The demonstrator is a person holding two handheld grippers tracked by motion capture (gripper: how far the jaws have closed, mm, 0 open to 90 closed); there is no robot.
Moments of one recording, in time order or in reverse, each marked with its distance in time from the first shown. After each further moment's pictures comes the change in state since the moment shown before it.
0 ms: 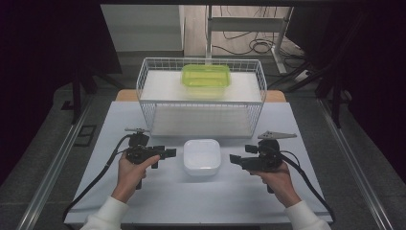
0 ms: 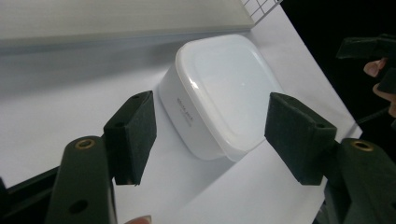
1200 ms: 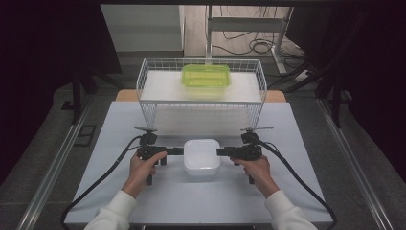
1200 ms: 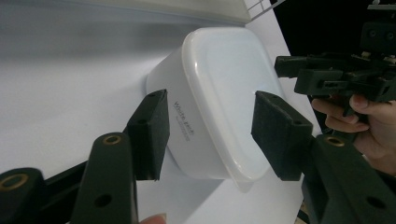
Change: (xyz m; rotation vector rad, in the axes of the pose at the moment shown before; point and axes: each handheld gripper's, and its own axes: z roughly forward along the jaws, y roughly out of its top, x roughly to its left) left arm 0.030 0.001 0.045 0.065 -0.132 -0.159; right arm -0.030 0.003 0.075 0.135 0.106 0.247
